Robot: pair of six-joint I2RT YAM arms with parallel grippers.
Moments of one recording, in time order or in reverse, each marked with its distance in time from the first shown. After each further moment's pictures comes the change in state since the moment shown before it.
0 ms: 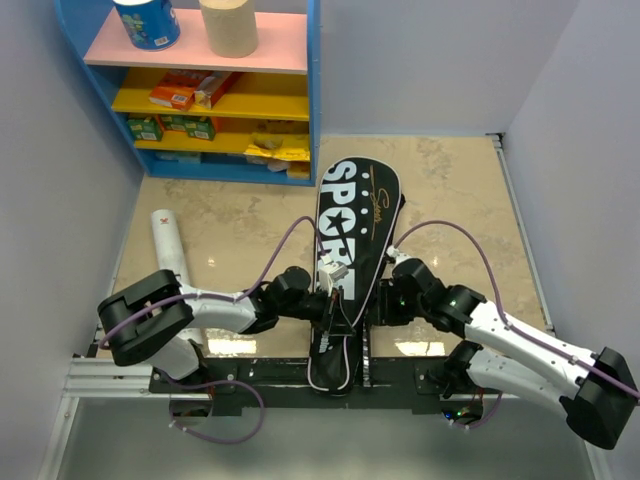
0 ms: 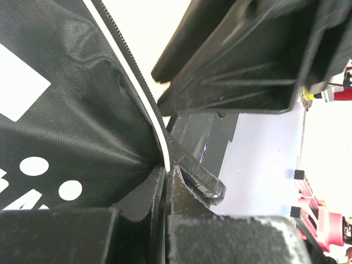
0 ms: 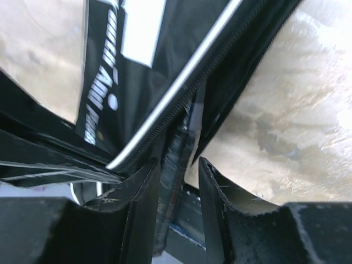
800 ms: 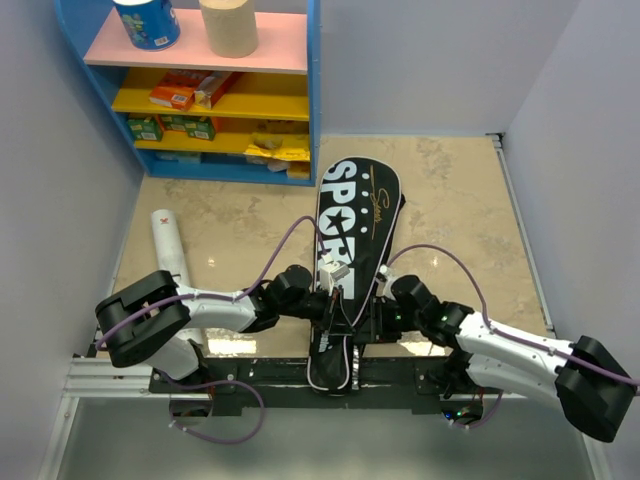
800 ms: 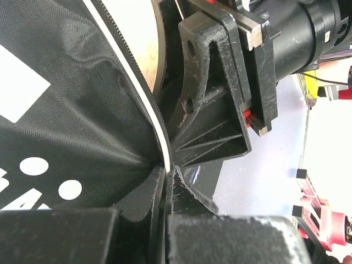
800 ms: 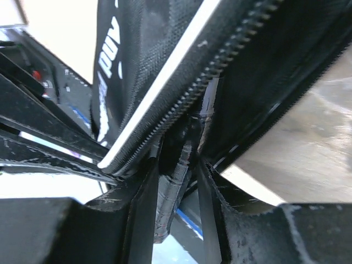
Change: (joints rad) left arm 0.000 -0.018 0.021 -0.055 -0.003 0.018; right arm 0.029 0.041 -0.248 0.365 -0.262 0.145
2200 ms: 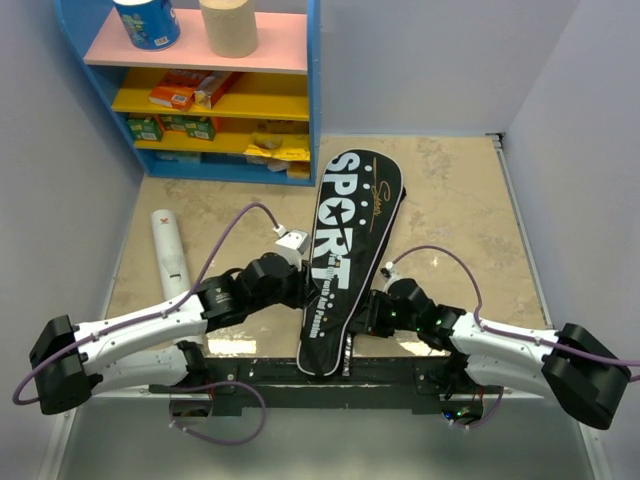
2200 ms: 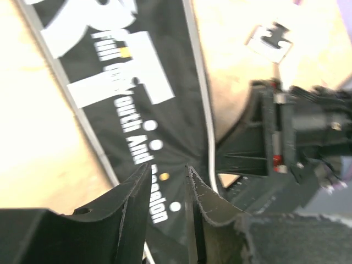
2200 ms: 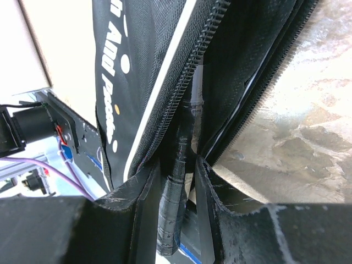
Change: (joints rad) left arm -0.005 -0.451 0.183 -0.752 -0.622 0.108; right arm 0.040 0.082 -0.059 0.251 0.168 0.183
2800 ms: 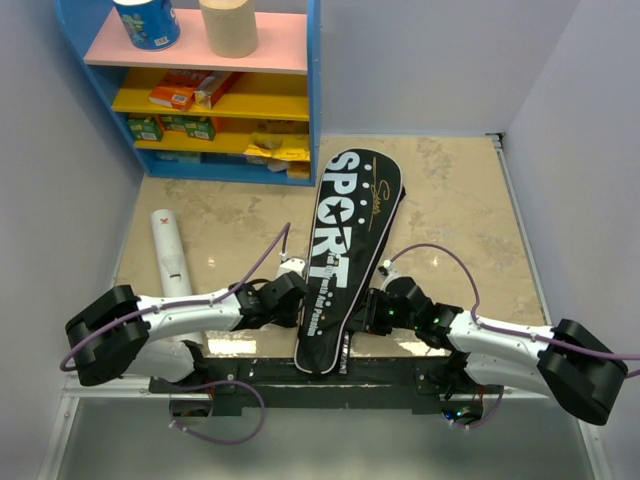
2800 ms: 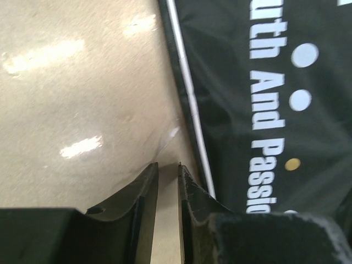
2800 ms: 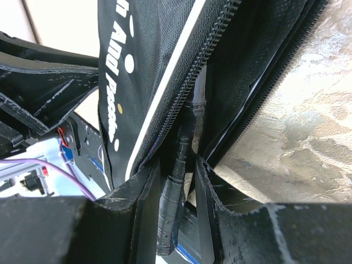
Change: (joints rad) left arm 0.000 0.262 -0.116 -0.097 -0.117 -0.092; right arm 0.003 0.037 0.015 0.035 0.003 -0.010
